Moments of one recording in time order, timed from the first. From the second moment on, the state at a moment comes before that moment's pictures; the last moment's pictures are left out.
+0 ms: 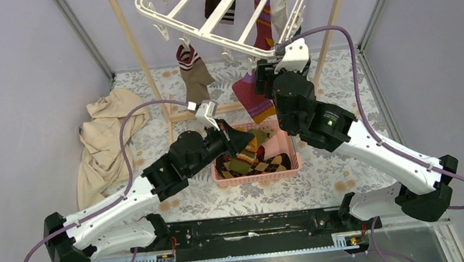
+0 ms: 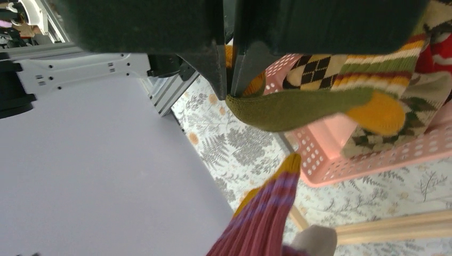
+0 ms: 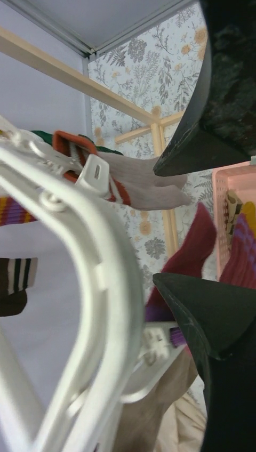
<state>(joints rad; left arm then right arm) -1.00 1.02 0.87 0.04 -0.11 -0.74 0.98 1.30 1.50 -0.32 0.99 0.19</state>
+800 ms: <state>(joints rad) -1.00 1.17 0.71 0.05 -0.17 -0.78 0.74 1.00 1.14 -0.43 0.71 0.41</state>
